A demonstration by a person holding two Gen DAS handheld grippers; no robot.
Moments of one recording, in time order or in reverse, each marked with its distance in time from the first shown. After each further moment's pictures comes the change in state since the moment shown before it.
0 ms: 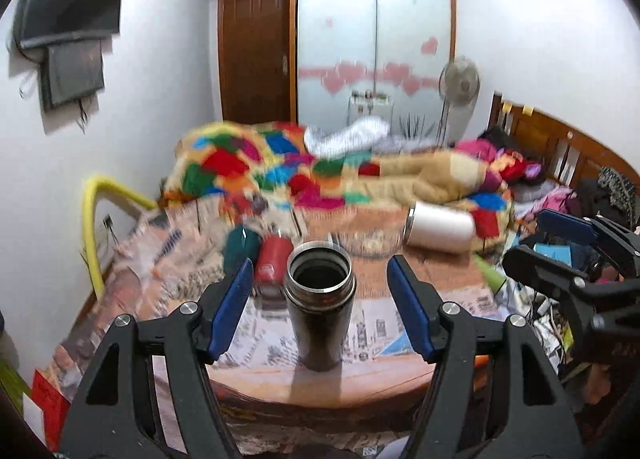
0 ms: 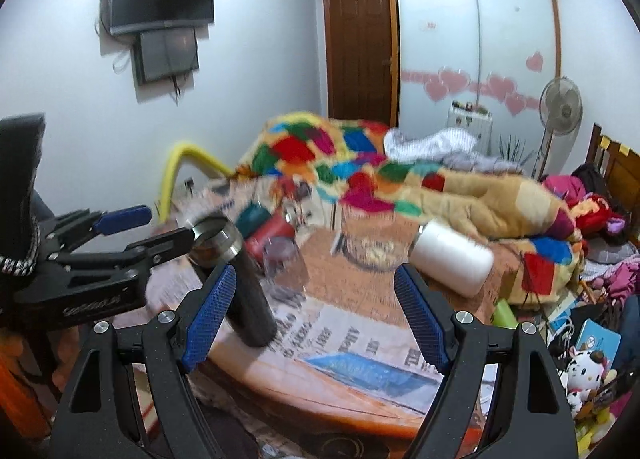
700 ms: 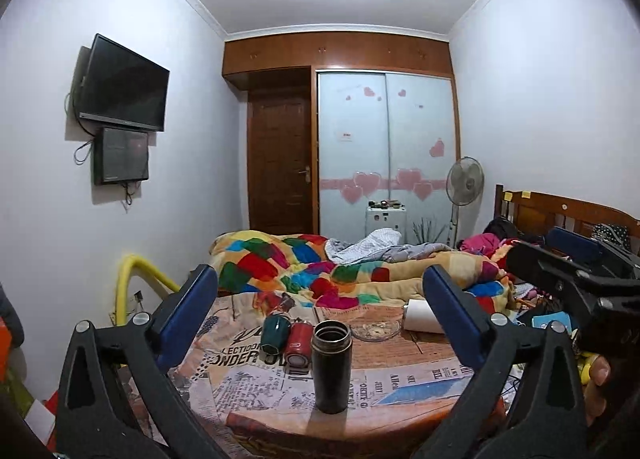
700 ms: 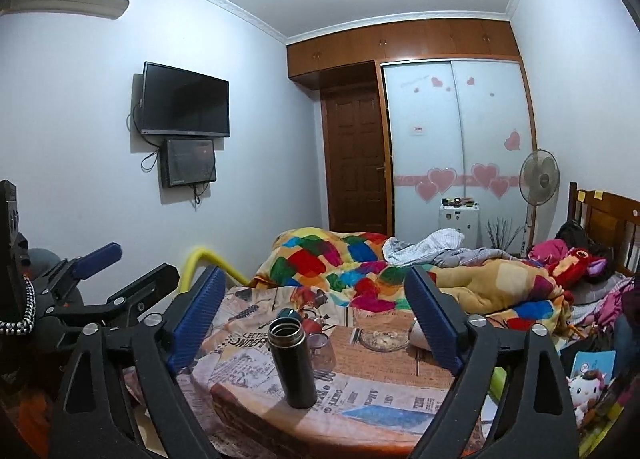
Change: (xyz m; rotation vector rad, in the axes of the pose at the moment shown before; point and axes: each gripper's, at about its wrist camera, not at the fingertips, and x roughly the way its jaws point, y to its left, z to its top) left arm -0.151 -0.005 -0.005 -0.014 -0.385 0.093; right arm -0.118 0.050 0.010 0.027 -0.380 -0.012
